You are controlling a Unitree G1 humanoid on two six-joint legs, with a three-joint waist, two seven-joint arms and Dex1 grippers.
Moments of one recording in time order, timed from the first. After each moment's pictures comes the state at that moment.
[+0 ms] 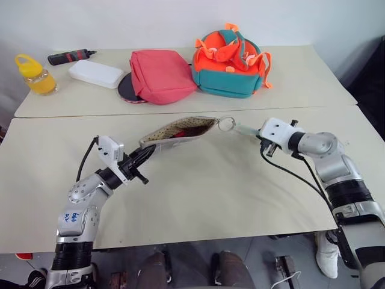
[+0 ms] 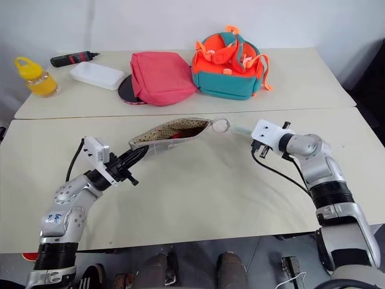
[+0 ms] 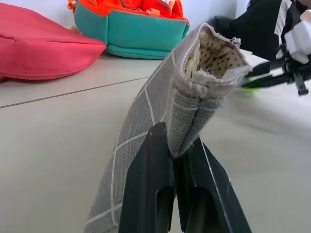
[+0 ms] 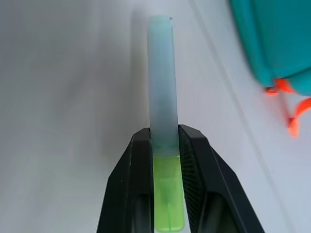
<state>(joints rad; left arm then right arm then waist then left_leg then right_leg) -0.22 0.41 0.18 -0.12 -0.48 0.28 -0.63 -0.75 -0.68 0.17 0.54 -0.19 -0.04 0.76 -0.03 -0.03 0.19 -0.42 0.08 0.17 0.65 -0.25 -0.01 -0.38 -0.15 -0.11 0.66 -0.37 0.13</state>
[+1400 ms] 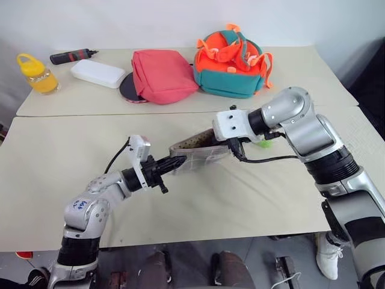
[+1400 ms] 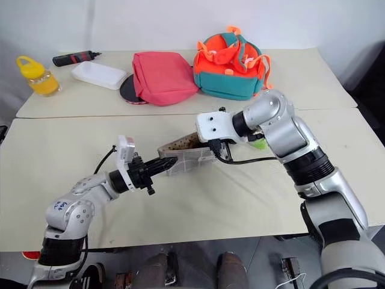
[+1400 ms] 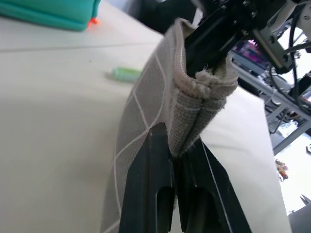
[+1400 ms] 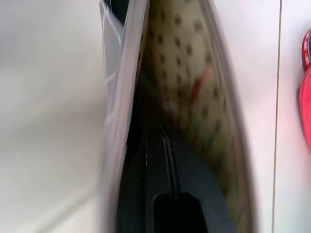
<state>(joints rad) -0.31 0.40 0.07 -0.28 -0.68 0.70 -0.64 -1.06 -0.60 0.47 0.13 -0.08 0.21 1.37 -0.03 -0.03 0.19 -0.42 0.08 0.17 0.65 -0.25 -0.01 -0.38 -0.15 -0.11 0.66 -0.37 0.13</state>
